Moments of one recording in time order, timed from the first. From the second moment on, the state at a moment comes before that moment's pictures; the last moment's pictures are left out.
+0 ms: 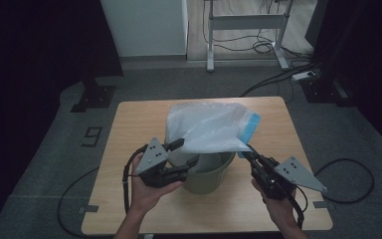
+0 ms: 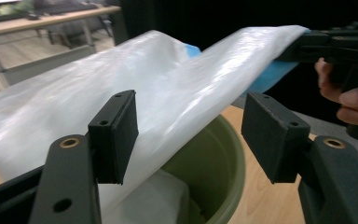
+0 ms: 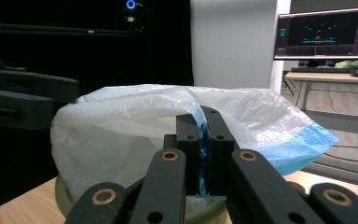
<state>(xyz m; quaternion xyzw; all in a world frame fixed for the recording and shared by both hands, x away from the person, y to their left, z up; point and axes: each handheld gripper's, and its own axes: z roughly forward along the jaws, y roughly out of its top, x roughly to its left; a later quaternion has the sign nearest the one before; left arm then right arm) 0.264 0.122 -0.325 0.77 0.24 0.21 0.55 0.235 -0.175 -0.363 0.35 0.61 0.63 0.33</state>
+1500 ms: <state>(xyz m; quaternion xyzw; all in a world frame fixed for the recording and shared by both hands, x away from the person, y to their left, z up) 0.292 0.127 -0.339 0.75 0.26 0.16 0.59 0.221 -0.157 -0.378 0.32 0.62 0.65 0.28</state>
